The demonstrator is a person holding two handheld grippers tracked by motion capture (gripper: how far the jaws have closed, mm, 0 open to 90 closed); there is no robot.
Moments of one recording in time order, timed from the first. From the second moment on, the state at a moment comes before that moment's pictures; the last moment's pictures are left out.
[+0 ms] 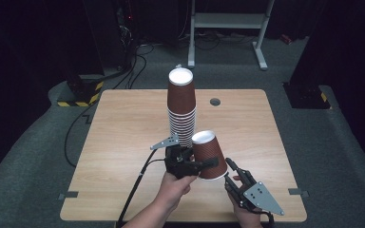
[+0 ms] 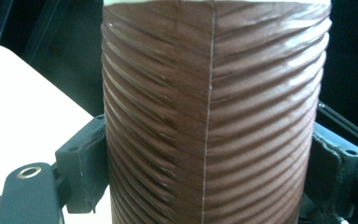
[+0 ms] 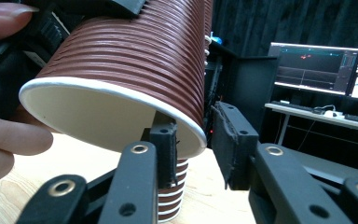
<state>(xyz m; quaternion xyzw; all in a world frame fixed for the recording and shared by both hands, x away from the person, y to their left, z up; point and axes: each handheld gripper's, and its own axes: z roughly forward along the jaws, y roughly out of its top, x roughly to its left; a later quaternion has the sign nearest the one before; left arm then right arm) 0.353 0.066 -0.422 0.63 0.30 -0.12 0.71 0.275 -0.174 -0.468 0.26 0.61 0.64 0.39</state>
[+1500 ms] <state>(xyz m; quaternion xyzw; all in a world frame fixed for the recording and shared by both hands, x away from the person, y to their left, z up) 0.351 0.069 -0.413 0.66 0.31 -0.03 0.69 0.266 -0.179 -0.464 0.25 0.62 0.61 0.42</state>
